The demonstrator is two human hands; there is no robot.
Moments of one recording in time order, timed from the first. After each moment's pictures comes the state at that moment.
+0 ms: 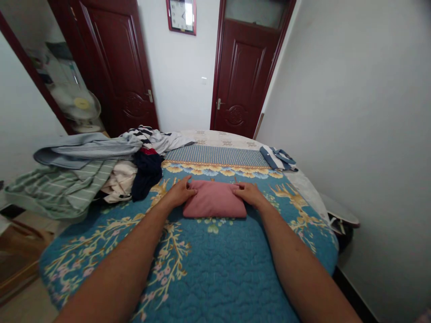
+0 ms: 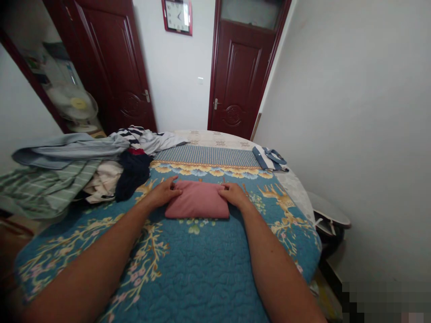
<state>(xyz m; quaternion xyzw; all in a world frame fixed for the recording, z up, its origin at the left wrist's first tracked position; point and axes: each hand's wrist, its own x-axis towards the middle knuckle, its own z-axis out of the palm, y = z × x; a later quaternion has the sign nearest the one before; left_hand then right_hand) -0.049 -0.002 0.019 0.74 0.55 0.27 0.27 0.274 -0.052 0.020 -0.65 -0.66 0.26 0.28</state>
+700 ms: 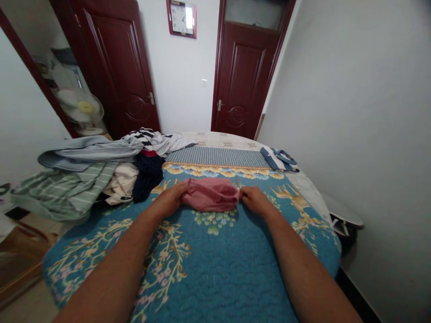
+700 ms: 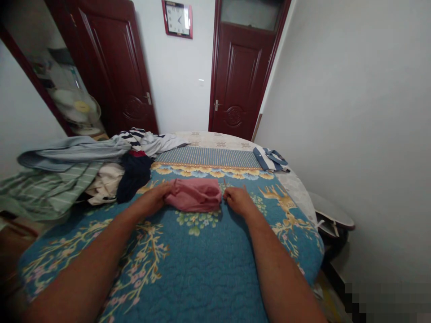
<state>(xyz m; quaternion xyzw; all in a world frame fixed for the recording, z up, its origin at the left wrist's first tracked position) -0.085 -0.026 0.027 0.86 0.39 0.30 0.16 0.291 -0.077 0.019 -0.57 -0.76 0.11 0.29</state>
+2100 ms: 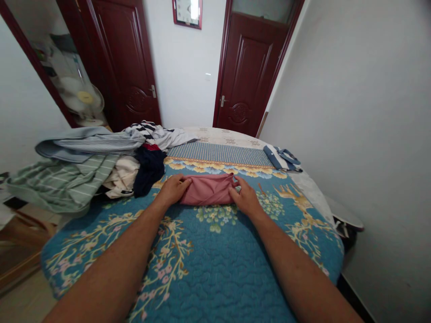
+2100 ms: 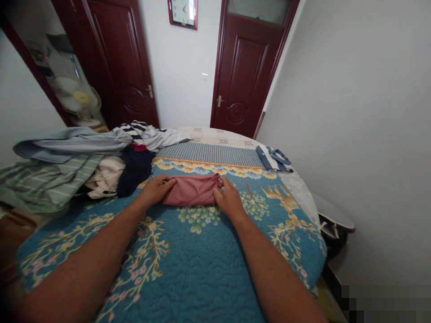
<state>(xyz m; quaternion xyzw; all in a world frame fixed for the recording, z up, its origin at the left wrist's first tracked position) -0.074 -0.002 0.015 0.74 0.55 0.34 0.19 0.236 -0.068 0.003 -0.60 -0.68 0.10 0.40</state>
